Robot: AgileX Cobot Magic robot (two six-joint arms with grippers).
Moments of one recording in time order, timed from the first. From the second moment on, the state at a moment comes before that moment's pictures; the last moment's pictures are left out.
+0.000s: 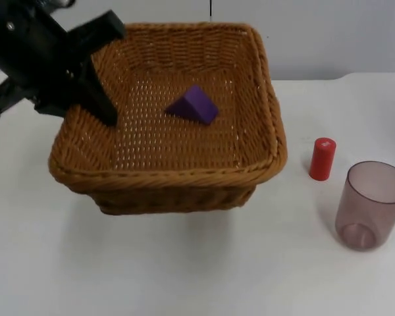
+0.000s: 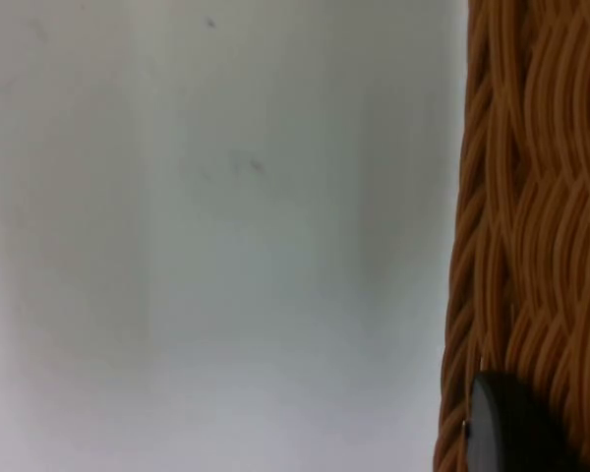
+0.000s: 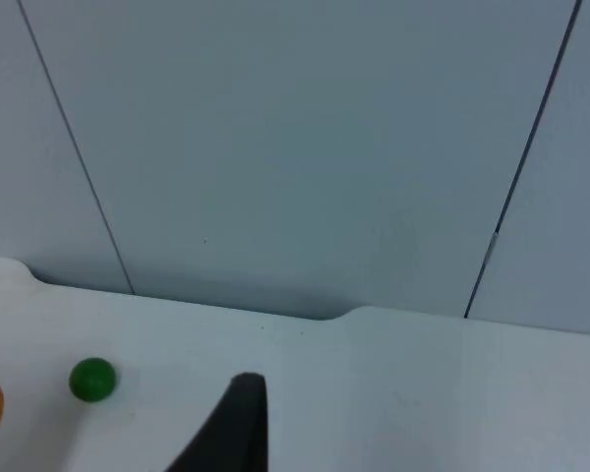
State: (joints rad) right arm -0.03 1.30 -1.56 0.16 0.82 -0.20; left arm -0.16 1.75 -1.16 -0.67 0.86 0.15
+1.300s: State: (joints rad) right arm -0.03 1.27 -1.56 0.16 0.85 -0.22; left arm -0.26 2.06 -1.16 -0.88 0.53 0.43
